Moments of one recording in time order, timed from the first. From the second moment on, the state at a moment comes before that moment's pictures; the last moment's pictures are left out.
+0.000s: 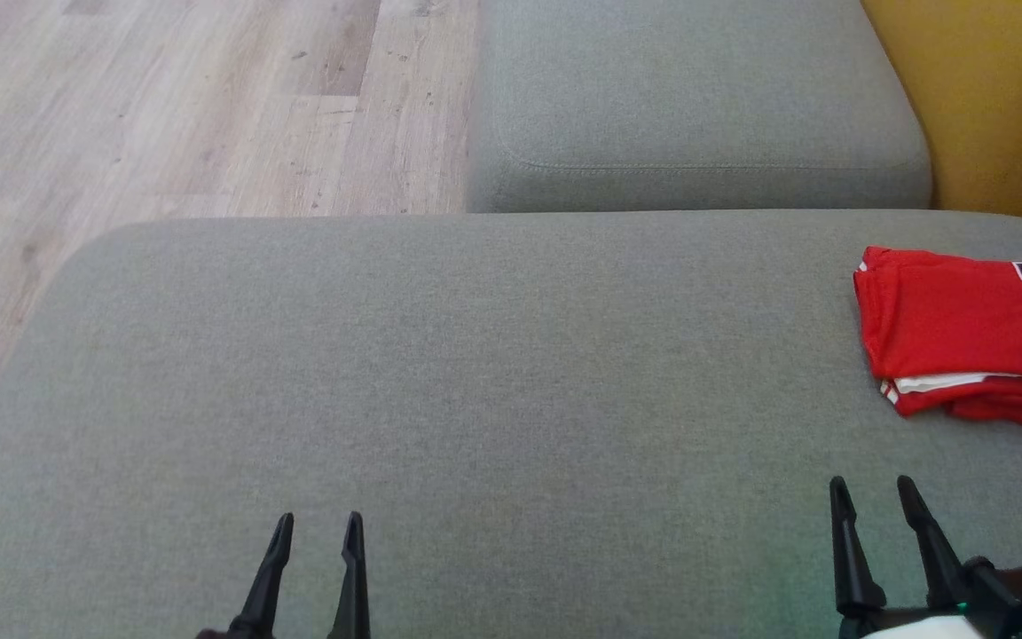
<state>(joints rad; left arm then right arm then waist) 0.21 0.06 -0.25 0.13 -0.25 0.01 -0.26 0.22 -0.04 0.00 0.17 0.18 0.13 -0.25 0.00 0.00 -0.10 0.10</state>
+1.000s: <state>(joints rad) 0.22 0.06 -0.22 0.22 -0.44 -0.01 -0.22 0.23 -0.04 -0.01 0.25 0.38 0.13 -0.20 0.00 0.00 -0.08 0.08</state>
